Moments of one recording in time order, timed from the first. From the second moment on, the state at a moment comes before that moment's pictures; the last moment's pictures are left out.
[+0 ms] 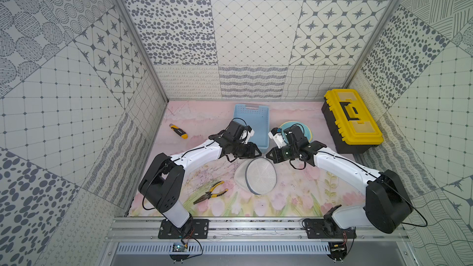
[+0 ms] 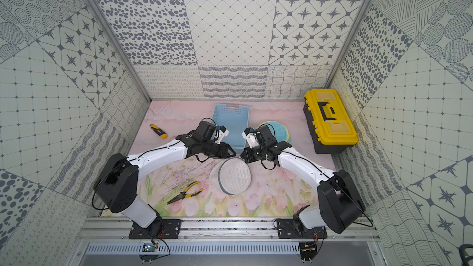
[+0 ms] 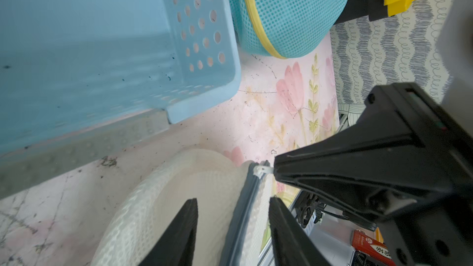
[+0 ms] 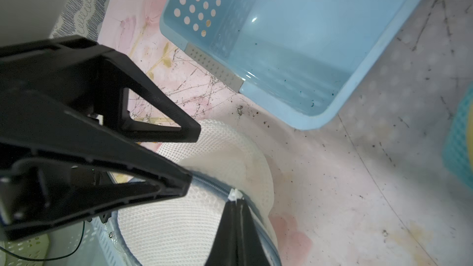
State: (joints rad) left arm -0.59 1.66 1.12 -0.36 0.54 -0.51; right arm 0.55 1.42 0.92 -0.41 -0.42 0.28
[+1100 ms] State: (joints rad) left arm -0.64 1.63 1.11 -0.39 0.53 -0.44; right arm 0.56 1.43 0.93 -0.40 -0.38 0.30
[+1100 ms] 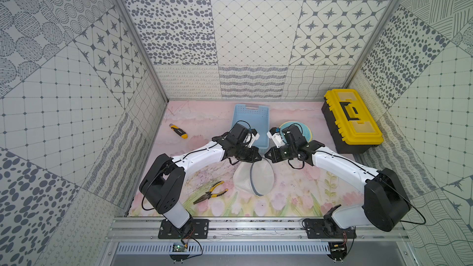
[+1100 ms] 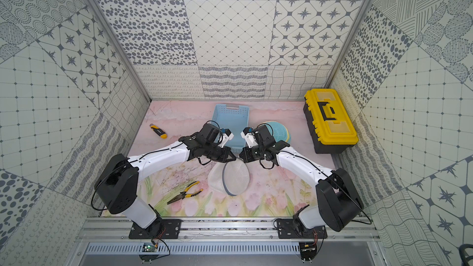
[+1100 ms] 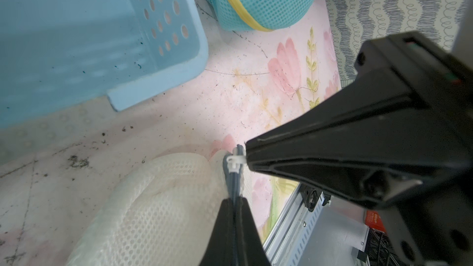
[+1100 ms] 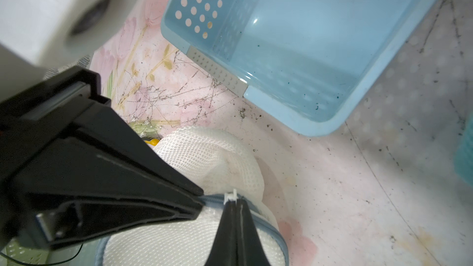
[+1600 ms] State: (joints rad) left arm -0.61 1.52 1.03 -0.37 0.51 -0.47; right arm 0.54 1.36 0.82 -0.38 -0.35 0.34
